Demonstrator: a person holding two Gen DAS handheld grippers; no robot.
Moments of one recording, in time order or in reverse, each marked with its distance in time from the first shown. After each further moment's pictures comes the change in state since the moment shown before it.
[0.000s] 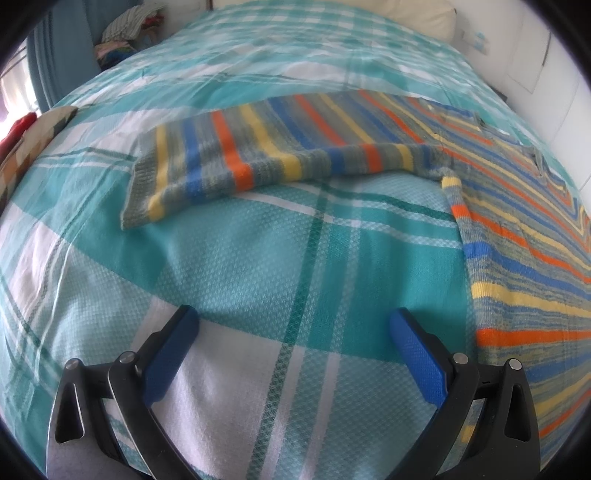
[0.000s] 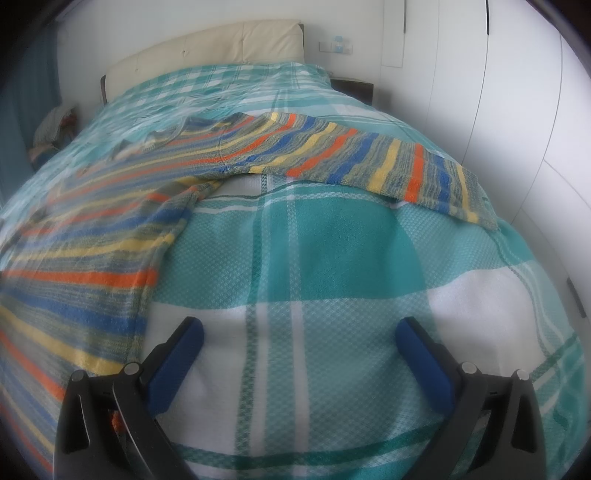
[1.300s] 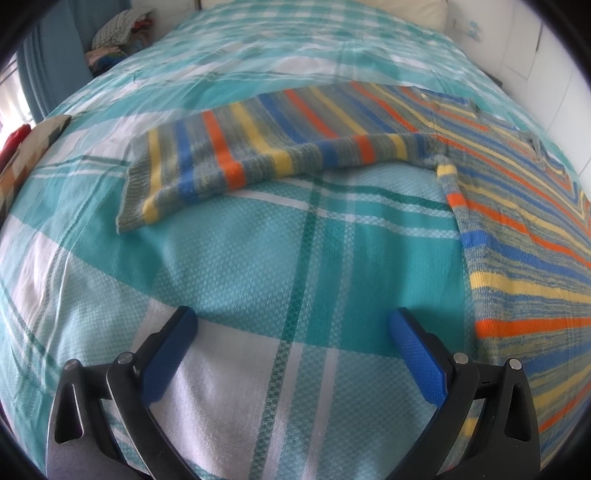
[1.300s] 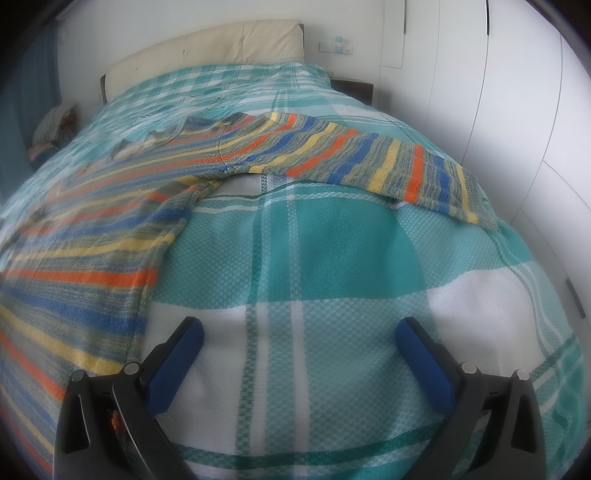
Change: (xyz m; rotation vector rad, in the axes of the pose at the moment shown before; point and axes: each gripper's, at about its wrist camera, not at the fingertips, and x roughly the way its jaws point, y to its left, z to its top) left arm 0.002 -0.006 0.002 0.050 0.025 0.014; right arm 0.000 0.001 0.000 -0.006 -0.001 -0.001
